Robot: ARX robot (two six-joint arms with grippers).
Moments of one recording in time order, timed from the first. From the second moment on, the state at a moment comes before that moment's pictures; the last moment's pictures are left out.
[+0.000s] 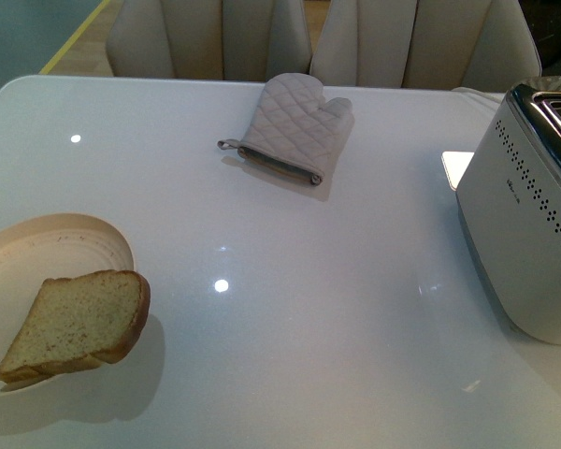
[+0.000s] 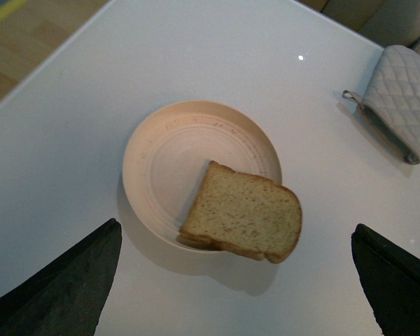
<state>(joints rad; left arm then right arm) -0.08 0.52 0.30 -0.40 -0.19 -0.44 0.00 0.01 0.02 0.00 0.00 0.00</state>
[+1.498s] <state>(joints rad) 0.30 2.27 0.73 0.48 -0.02 -0.10 0.00 0.01 0.02 0.00 0.00 0.00</state>
